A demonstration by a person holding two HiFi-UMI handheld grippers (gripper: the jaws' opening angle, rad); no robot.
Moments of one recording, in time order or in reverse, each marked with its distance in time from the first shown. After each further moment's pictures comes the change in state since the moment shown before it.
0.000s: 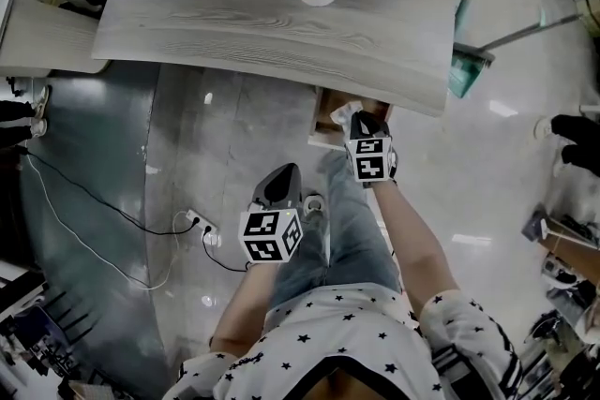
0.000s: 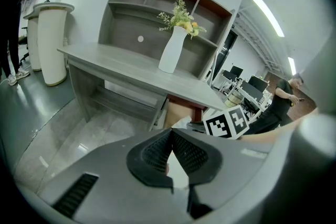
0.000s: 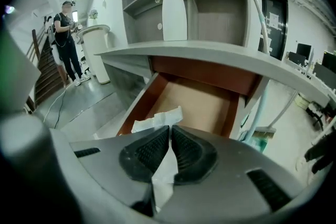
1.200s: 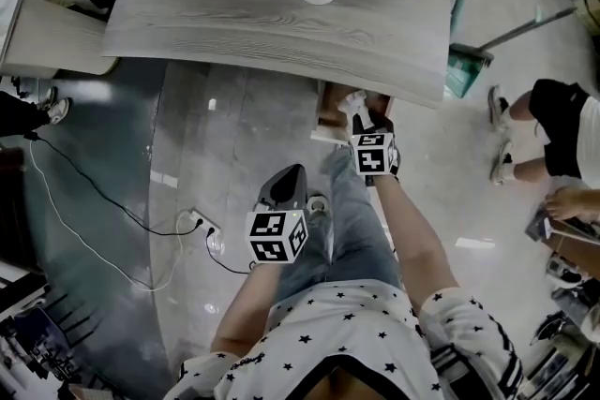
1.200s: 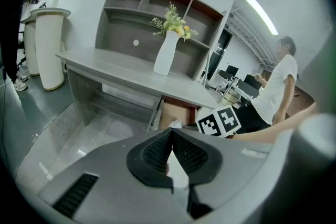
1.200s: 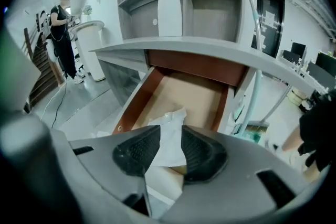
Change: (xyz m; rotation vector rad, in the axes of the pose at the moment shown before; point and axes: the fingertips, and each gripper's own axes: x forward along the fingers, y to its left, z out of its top) left arm -0.024 -0.016 -0.007 0.041 -0.015 -0.021; right arm -0.013 -0.004 -0.016 0.018 0.051 -0.055
